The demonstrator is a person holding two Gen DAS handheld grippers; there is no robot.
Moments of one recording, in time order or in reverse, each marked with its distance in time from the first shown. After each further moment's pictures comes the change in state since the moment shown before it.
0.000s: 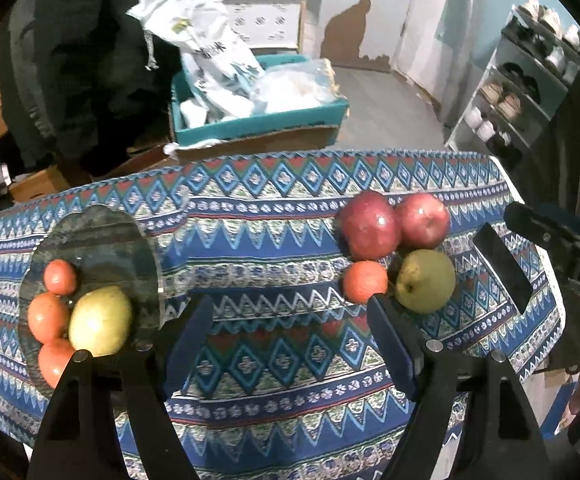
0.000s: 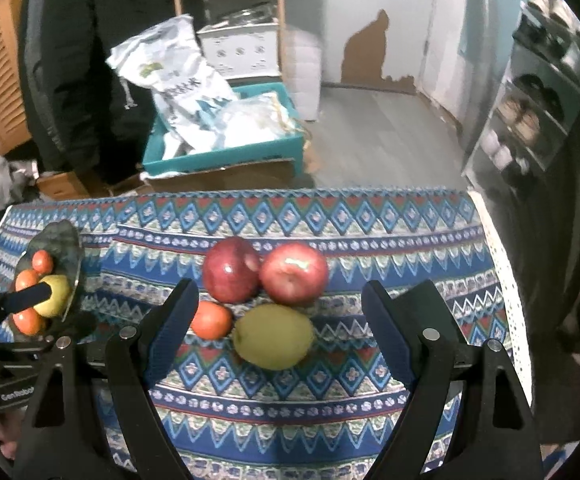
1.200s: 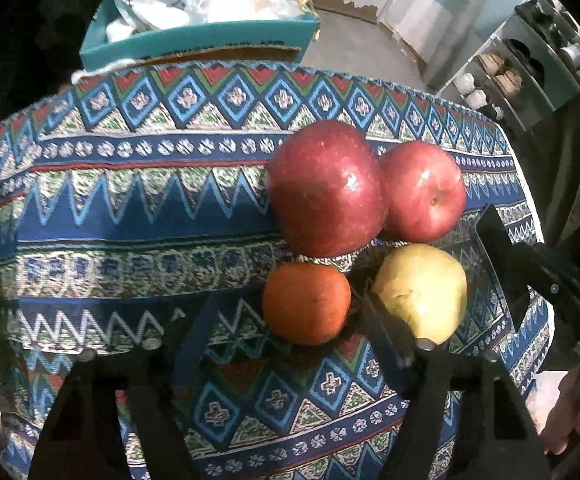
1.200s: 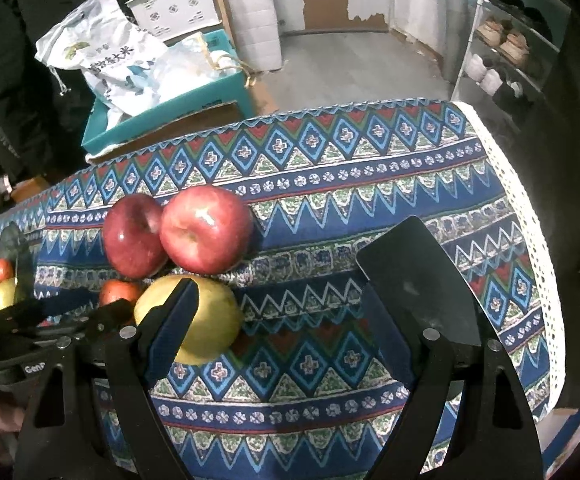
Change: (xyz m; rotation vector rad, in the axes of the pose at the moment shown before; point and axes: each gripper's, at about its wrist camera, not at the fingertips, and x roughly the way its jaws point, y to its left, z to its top) left arm 0.125 -0.044 0.008 -0.072 0.226 -0.170; right arm 0.075 -0.066 -0.027 0.133 0.145 0.007
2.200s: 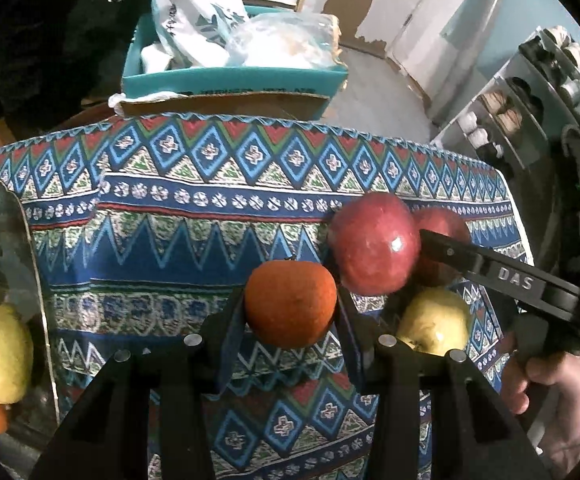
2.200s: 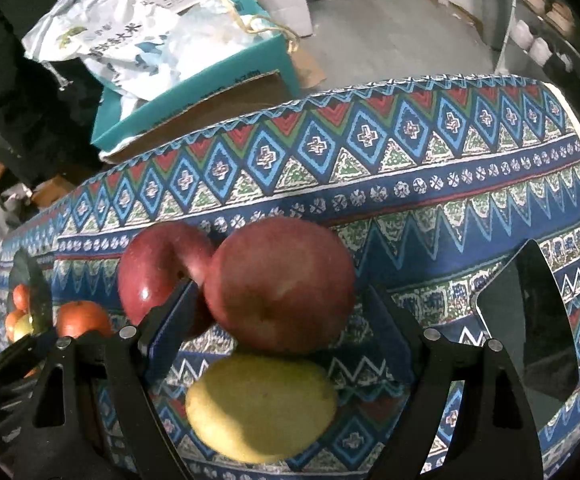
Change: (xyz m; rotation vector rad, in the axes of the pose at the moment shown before) left arm -0.038 0.043 0.015 -0.042 -0.124 -0.004; right arm 0.078 0.039 0.041 0.063 0.126 0.121
